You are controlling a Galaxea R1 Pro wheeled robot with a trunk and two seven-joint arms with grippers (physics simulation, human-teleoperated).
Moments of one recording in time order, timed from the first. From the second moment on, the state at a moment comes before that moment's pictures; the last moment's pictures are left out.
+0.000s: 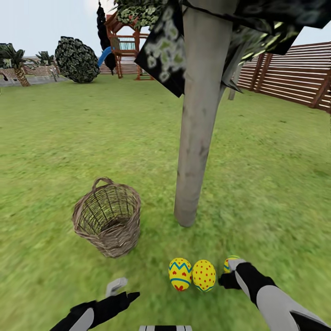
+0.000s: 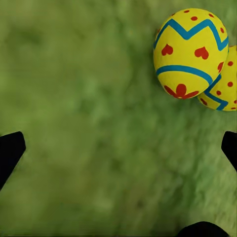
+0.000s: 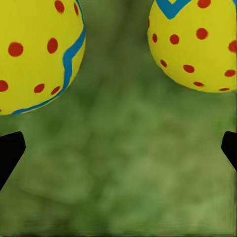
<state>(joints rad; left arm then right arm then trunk) -0.36 0.18 -0.49 -0.68 0.94 0.34 -0.24 -0.73 -0.05 -0.33 -0.24 0.42 0.48 0.12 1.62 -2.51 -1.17</state>
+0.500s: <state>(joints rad) -0.36 0.18 -0.49 -0.66 0.94 0.35 0.04 -0.65 -0.06 -0.33 -0.06 0.45 0.25 0.11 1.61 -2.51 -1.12</state>
